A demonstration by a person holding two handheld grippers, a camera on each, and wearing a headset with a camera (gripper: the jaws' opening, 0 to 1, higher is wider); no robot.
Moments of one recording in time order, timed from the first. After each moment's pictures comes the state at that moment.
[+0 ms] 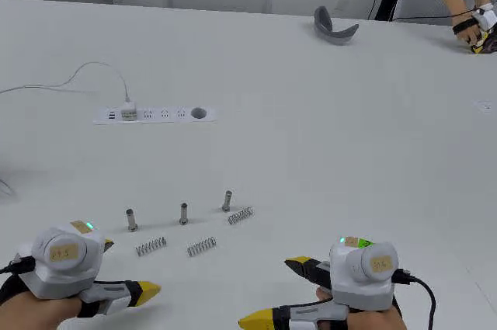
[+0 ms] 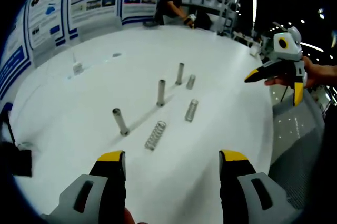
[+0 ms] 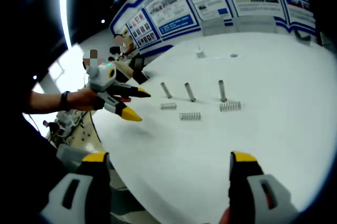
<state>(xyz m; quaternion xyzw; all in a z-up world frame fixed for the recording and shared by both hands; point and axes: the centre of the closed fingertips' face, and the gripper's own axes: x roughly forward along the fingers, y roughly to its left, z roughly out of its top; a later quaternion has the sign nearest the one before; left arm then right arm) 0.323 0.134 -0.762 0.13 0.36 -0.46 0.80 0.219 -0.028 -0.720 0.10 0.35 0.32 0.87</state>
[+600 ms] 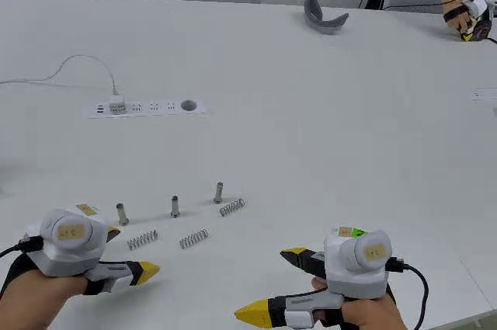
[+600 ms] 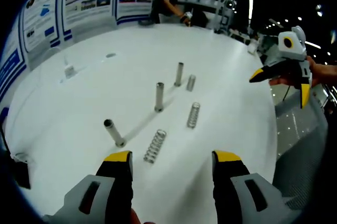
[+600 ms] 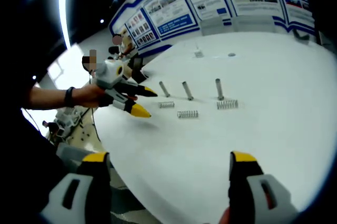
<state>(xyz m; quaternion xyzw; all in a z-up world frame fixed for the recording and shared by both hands) 0.336 0.114 -0.773 0.14 0.36 -0.48 0.79 0.215 -0.034 -0.722 0.10 0.36 0.32 0.87</state>
